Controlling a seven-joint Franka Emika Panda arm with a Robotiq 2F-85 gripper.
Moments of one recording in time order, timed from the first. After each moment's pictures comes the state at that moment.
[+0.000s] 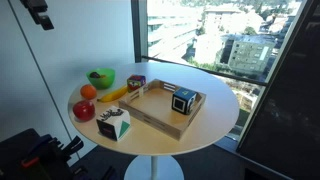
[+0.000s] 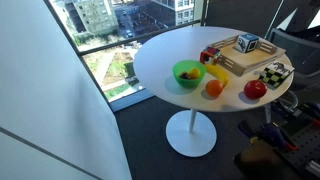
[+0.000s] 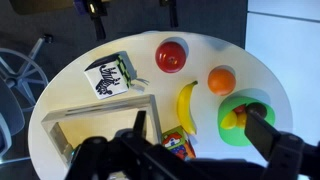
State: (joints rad) arm 0.02 -0.98 0.08 -2.64 0.11 1.82 0.24
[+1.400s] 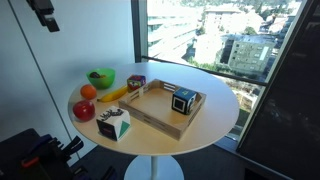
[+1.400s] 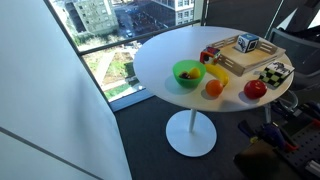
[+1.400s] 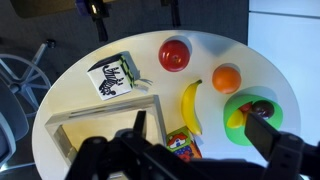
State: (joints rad) arm -0.01 -0.93 0.08 -2.63 0.11 1.83 0.23
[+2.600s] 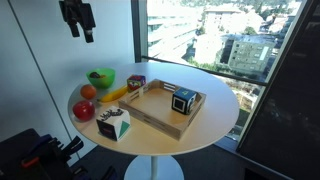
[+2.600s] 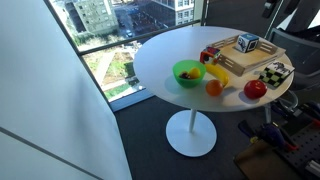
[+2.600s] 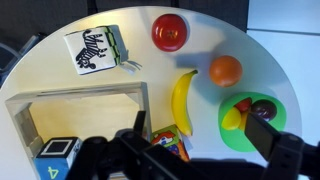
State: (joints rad) arm 0.00 -0.54 0.08 -2.46 0.11 1.96 0.13
